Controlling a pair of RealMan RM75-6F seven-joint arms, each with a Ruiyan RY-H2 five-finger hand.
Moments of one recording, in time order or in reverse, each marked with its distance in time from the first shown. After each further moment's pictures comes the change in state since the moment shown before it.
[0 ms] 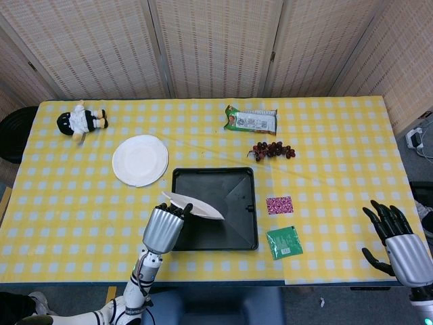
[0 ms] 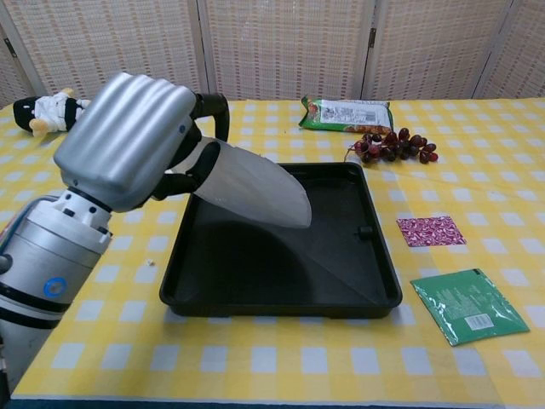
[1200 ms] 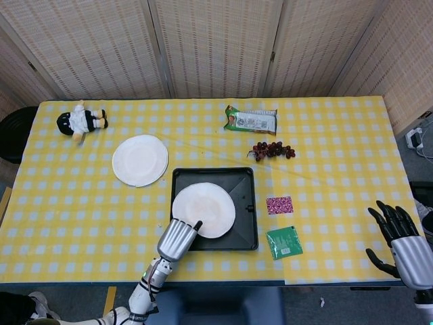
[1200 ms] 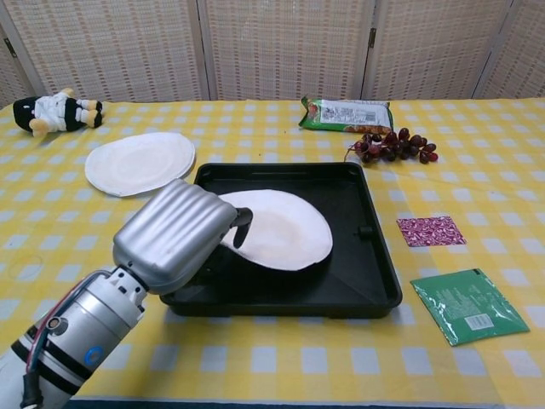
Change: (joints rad) left arm 0.023 -0.032 0.111 0.048 -0.142 -0.215 0.079; right arm -0.016 0.004 0.004 0.009 -0.003 0.022 0.020
